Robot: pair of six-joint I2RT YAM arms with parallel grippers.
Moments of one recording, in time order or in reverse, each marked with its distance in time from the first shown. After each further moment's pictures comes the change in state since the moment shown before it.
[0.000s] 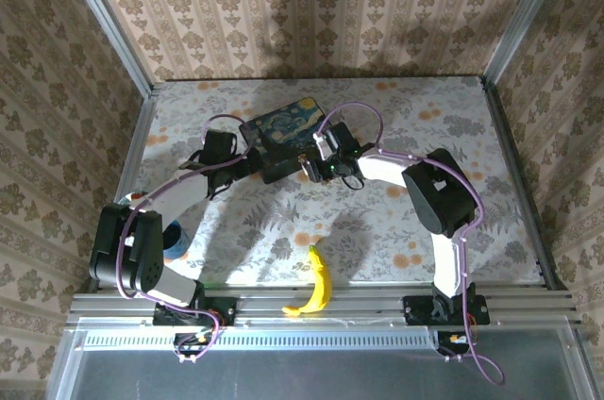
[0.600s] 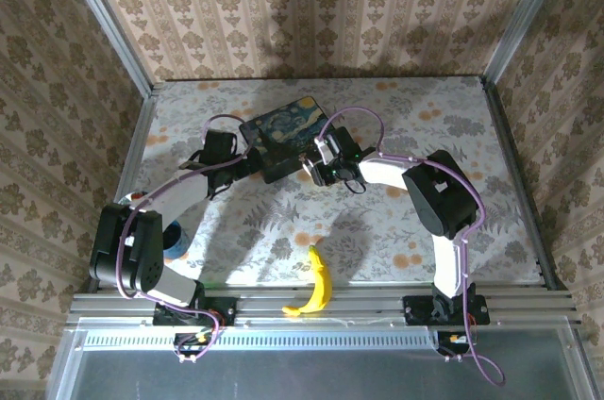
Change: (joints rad) left arm 0.000 0.001 0.000 0.000 0.003 0.000; right arm 0.011 -0.013 -0.048 0.024 0.029 -0.026
